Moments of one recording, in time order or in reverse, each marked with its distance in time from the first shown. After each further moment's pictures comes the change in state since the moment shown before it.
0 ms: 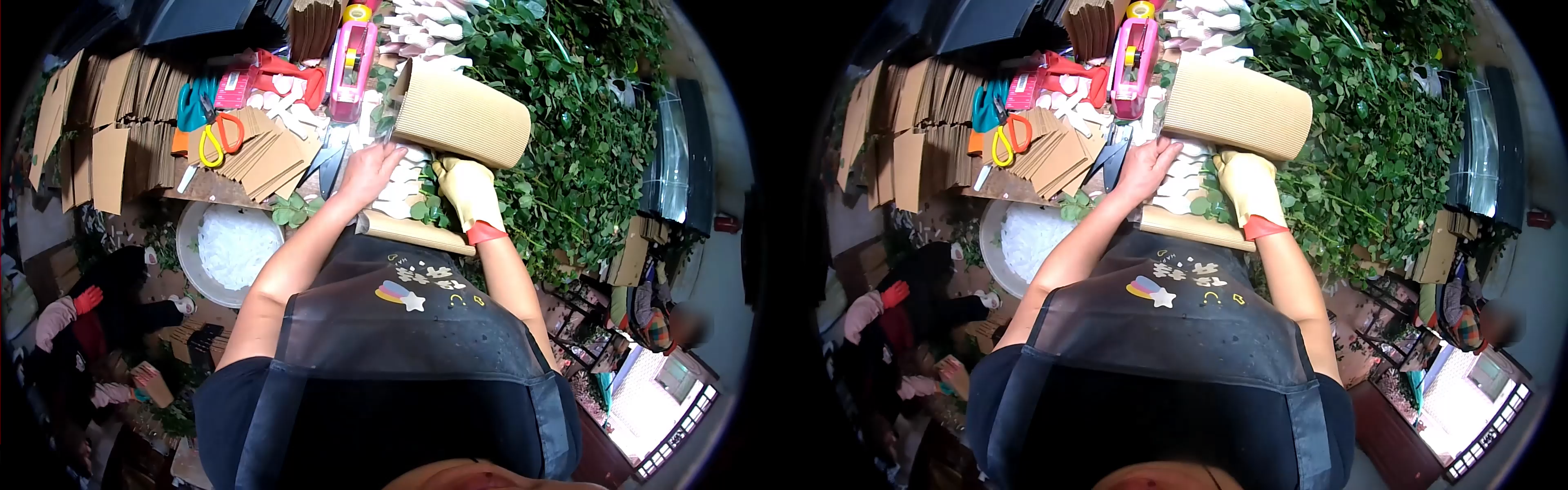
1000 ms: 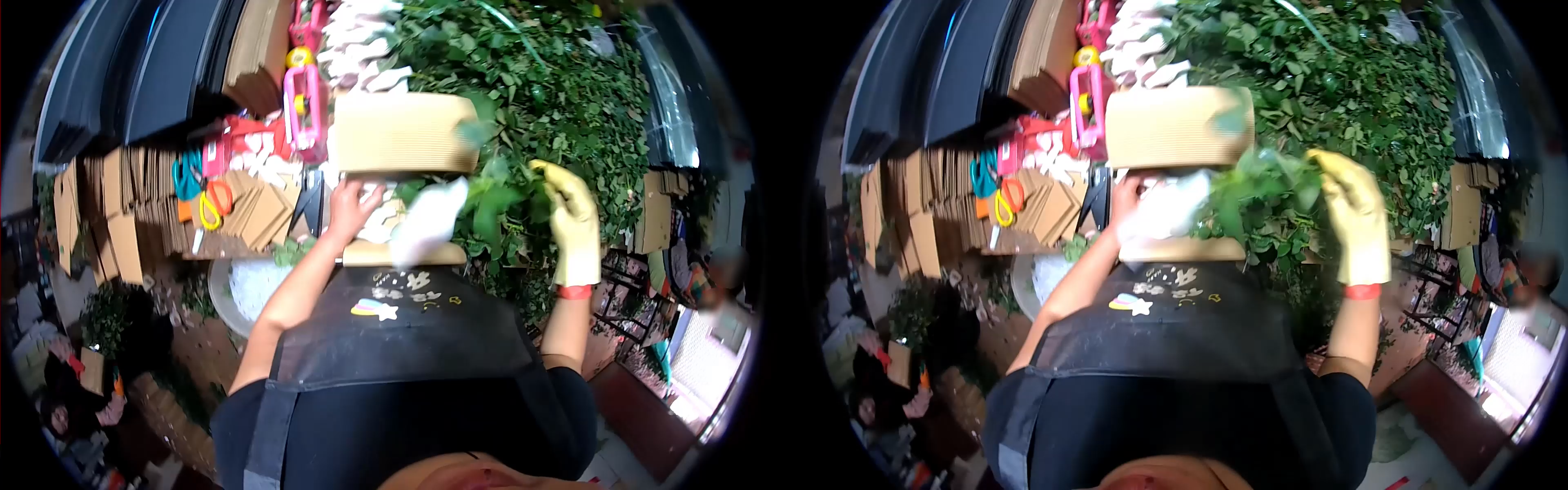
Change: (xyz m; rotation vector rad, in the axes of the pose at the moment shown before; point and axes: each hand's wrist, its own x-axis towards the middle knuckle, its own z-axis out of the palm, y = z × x) left_hand -0.001 -0.023 0.028 0.089 0.054 0.092; right_hand -0.112 0.154 -0.091 0.832 0.605 -0.139
